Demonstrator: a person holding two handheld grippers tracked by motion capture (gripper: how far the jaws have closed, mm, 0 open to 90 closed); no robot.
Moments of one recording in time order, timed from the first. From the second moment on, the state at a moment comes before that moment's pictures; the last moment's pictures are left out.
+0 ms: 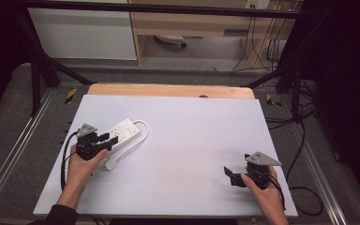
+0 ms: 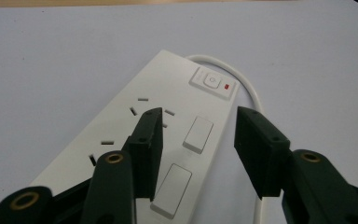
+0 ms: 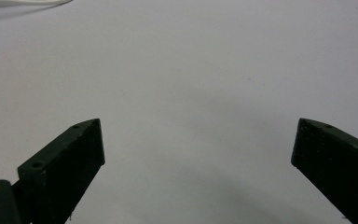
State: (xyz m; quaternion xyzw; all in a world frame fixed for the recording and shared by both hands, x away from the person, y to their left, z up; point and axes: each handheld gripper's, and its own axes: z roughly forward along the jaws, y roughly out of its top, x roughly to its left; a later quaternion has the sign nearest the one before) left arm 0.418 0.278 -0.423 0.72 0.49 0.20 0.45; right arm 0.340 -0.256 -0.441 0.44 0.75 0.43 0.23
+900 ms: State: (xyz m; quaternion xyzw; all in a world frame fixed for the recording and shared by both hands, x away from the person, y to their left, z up) left arm 0.417 0.269 -0.411 0.71 0.49 0.20 0.47; right arm 0.341 -0.256 -0.441 0.44 0.75 0.43 0.23
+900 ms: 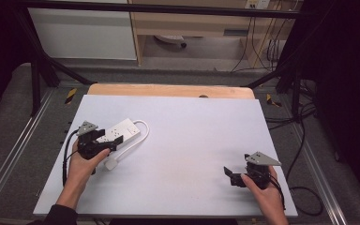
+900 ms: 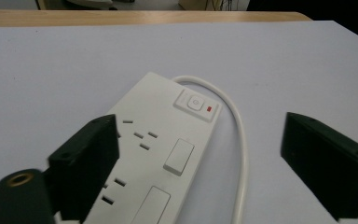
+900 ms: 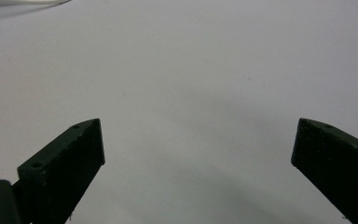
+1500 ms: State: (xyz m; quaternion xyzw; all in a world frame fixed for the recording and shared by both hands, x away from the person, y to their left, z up) left arm 0.401 0.265 -0.386 0.69 0.46 0.21 0.52; right arm 0.341 -0.257 -0.441 0.44 0.76 0.42 0.23
